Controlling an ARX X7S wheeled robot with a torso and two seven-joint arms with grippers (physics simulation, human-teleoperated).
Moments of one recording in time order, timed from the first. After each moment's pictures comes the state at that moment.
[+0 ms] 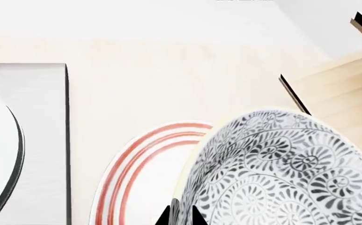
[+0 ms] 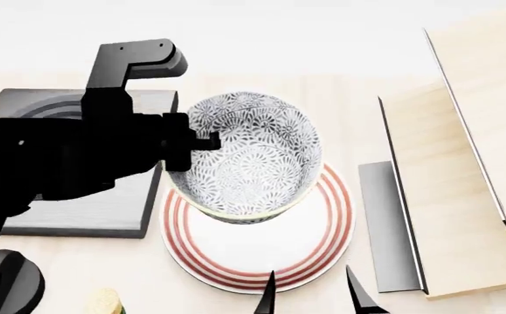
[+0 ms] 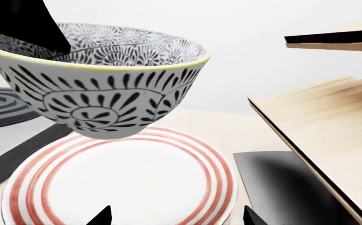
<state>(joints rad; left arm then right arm) -1.30 -0.06 0.38 -0.73 -0.80 -1.01 -0.15 0.19 0.32 -0.52 0.03 0.24 -0.06 0.44</state>
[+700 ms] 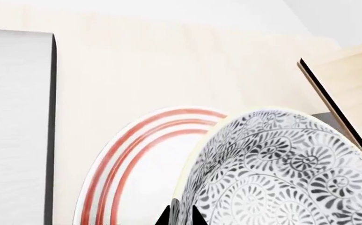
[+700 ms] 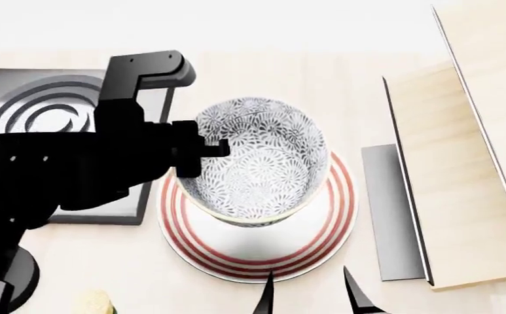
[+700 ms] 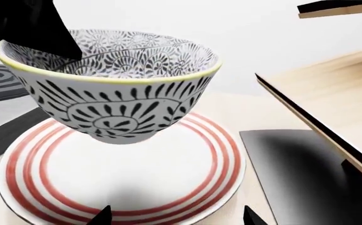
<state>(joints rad) -1.29 -0.03 0.43 -0.82 -0.81 -0.89 -0.13 0.21 0.31 -0.54 0.06 0.24 -0.07 0.43</state>
